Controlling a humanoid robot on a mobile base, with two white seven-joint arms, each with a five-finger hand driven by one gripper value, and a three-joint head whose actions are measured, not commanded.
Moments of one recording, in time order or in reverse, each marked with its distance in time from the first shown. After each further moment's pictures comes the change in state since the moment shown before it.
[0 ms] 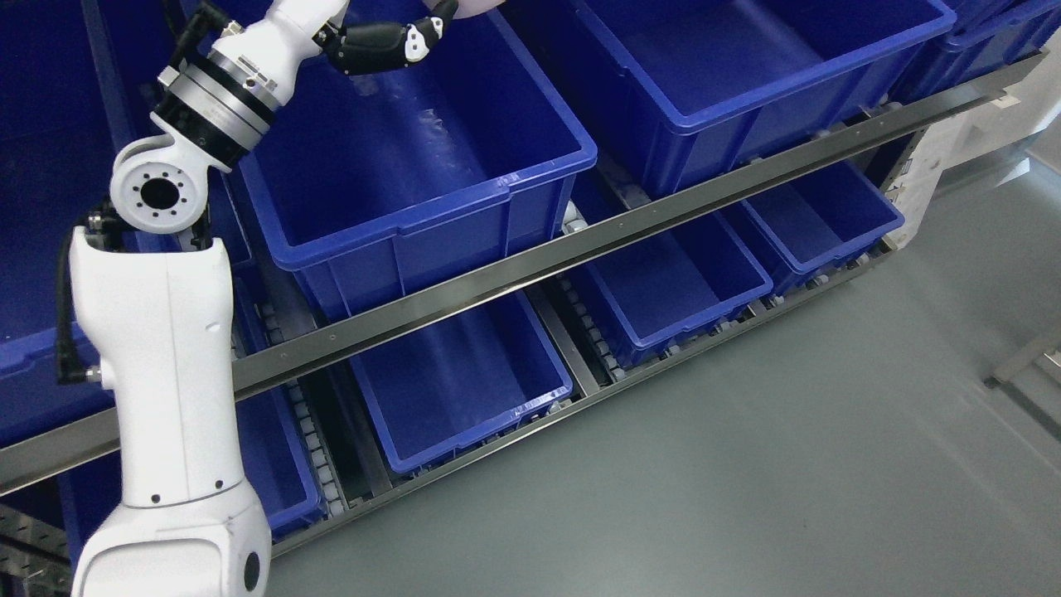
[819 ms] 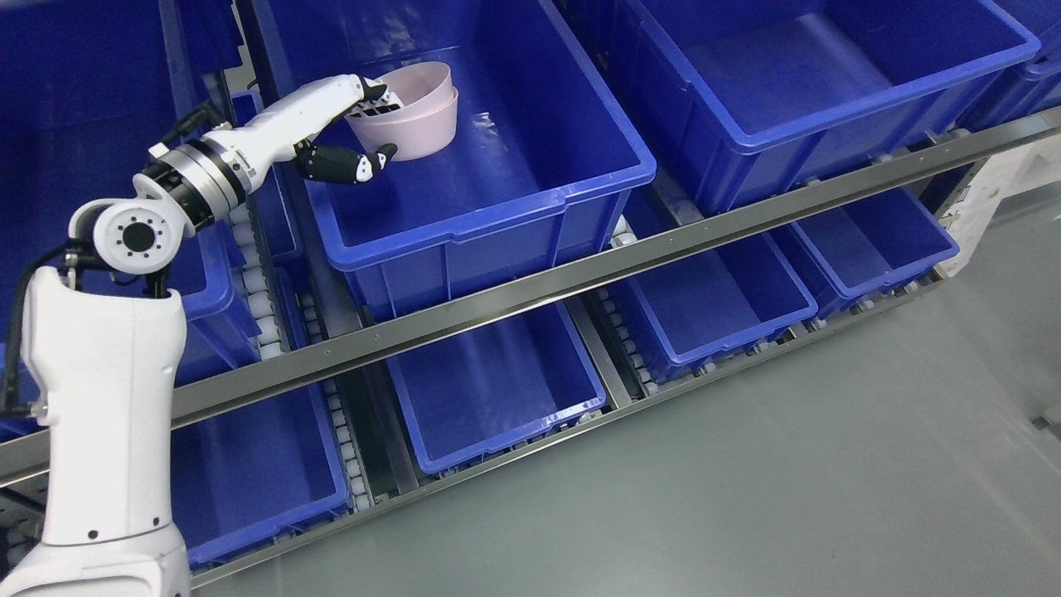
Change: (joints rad) left arm 0.105 0.156 -0.074 0.056 -0.083 0.085 -0.086; right arm 0.000 0.000 0.000 0.000 0.000 0.000 -0.004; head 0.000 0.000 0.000
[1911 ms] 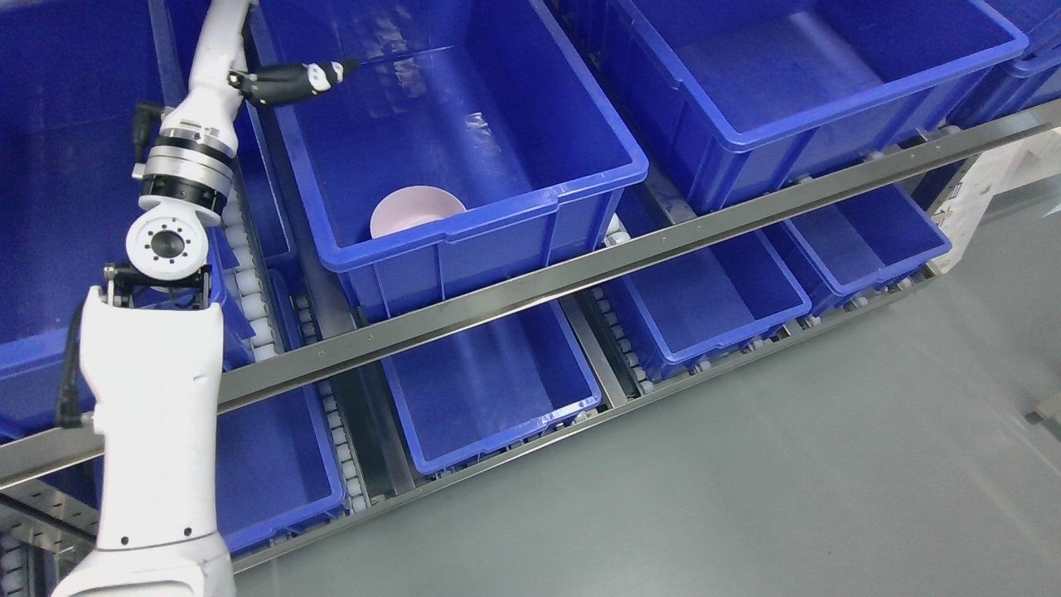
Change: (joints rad) left arm 0.027 -0.112 0.045 0.040 0.358 0.200 0.725; right arm 0.000 0.000 0.000 0.000 0.000 0.000 -0.001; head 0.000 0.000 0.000
